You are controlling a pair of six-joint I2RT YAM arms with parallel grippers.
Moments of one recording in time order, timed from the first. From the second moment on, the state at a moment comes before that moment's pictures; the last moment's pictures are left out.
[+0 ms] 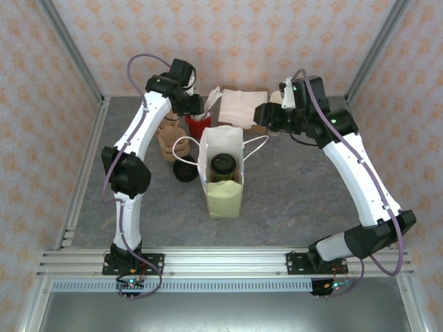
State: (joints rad) left arm -0.27 2.14 2.29 -1.18 0.10 -0.34; right arm 0.39 1.42 1.71 -0.96 -0.24 0.48
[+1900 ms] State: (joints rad) left arm -0.27 2.08 2.36 -1.26 0.08 -0.31; right arm 0.39 1.43 1.69 -0.95 -0.20 0.45
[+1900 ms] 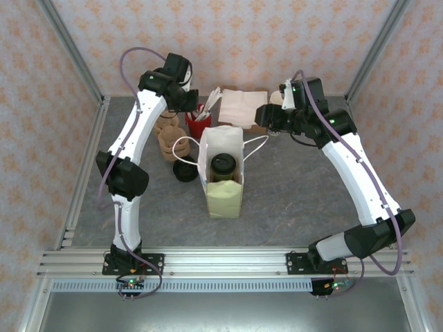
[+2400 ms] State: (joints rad) left arm -0.27 1.88 2.35 -1.31 0.08 -0.31; right arm 0.38 1.48 1.73 -0.90 -0.19 0.44
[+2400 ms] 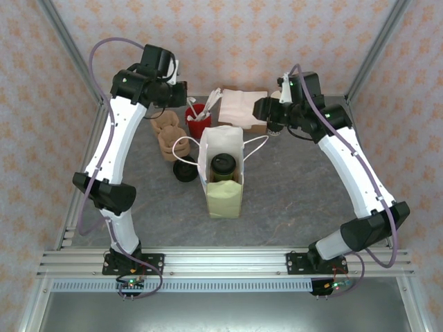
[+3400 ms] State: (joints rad) left arm -0.27 2.12 2.45 -1.30 0.07 -0.36; right arm 0.38 1.49 1.73 -0.89 -0.19 0.44
